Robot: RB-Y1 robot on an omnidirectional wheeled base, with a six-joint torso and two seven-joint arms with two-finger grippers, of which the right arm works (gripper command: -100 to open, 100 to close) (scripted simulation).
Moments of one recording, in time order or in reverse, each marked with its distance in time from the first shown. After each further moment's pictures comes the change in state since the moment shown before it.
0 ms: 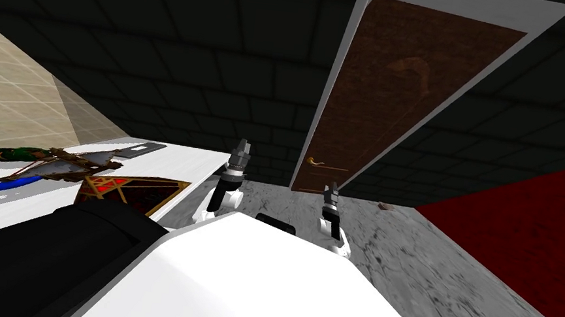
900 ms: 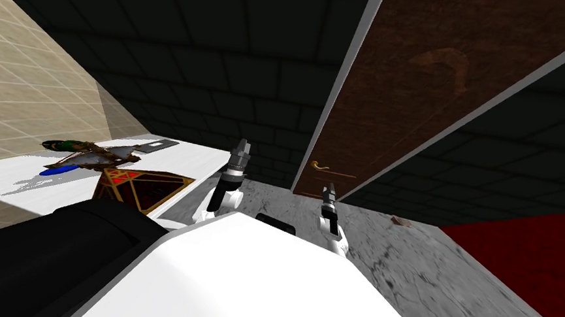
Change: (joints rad) arm -0.109 -0.030 -0.015 0.223 -0.006 -0.025 0.005
